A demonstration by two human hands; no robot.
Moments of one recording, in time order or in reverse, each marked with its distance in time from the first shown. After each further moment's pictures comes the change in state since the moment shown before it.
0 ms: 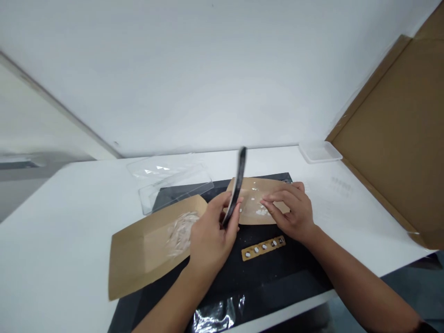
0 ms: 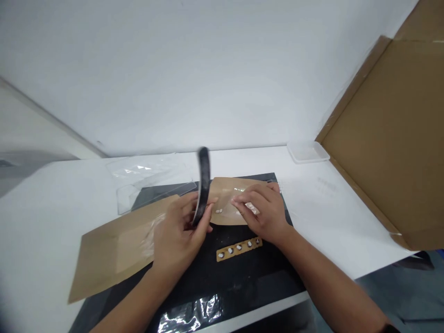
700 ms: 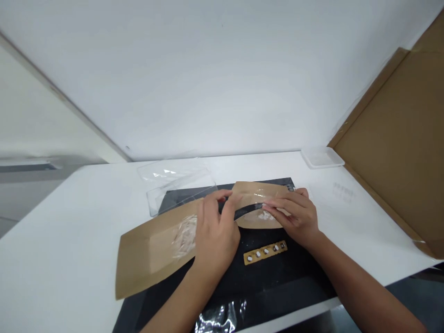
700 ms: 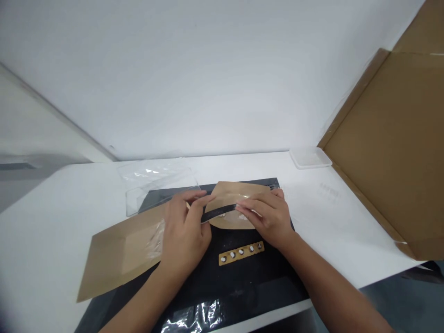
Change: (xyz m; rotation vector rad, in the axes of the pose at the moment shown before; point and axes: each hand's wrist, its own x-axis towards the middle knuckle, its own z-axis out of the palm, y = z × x) left_hand 0.010 0.001 -0.002 0.407 0.106 0.432; right_hand -0.005 0.005 -0.003 -0.042 -0.004 -0.024
